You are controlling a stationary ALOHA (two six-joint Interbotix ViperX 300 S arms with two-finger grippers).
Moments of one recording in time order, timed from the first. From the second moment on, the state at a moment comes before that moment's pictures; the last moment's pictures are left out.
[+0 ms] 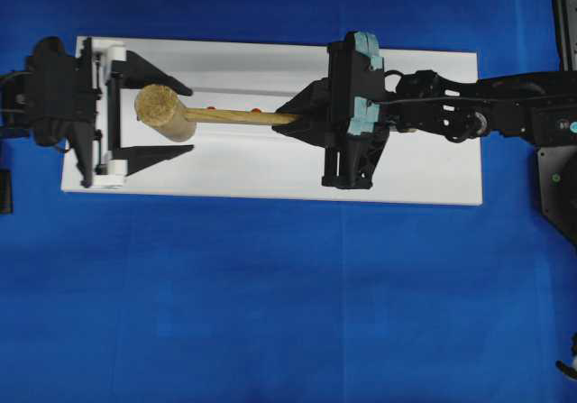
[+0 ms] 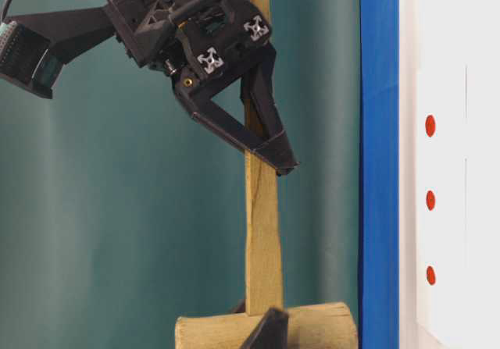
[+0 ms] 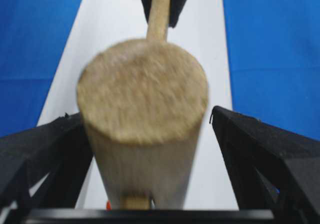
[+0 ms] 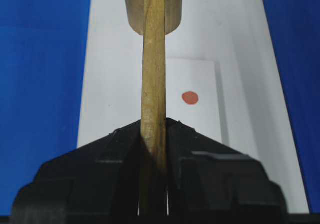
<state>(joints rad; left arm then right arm) 0.09 -0.37 1.05 -0.01 -0.38 0.14 -0.06 -0.12 0.65 0.74 -0.10 -0.65</state>
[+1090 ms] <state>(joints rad) 0.10 -0.35 1.02 -0.01 -0.36 0.14 -0.06 -0.12 0.65 0.73 -0.08 -0.65</state>
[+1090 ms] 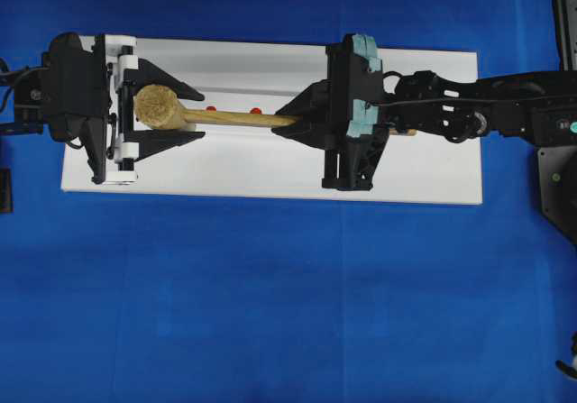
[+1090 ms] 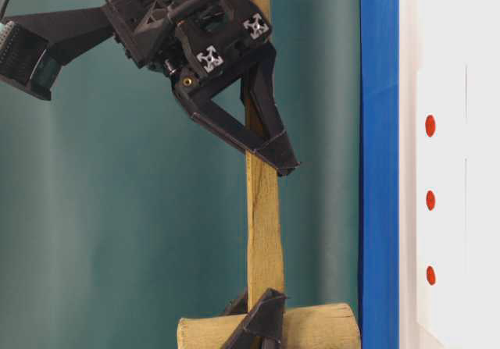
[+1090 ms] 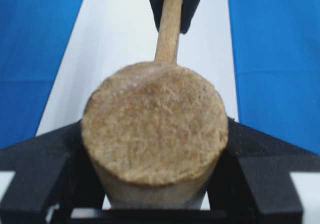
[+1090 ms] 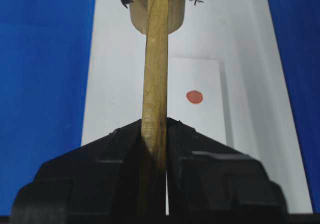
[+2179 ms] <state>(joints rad) 0.09 -0.42 1.00 -0.02 -0.26 -0.60 -0.06 -0.12 0.64 0.67 -0.09 -0.65</state>
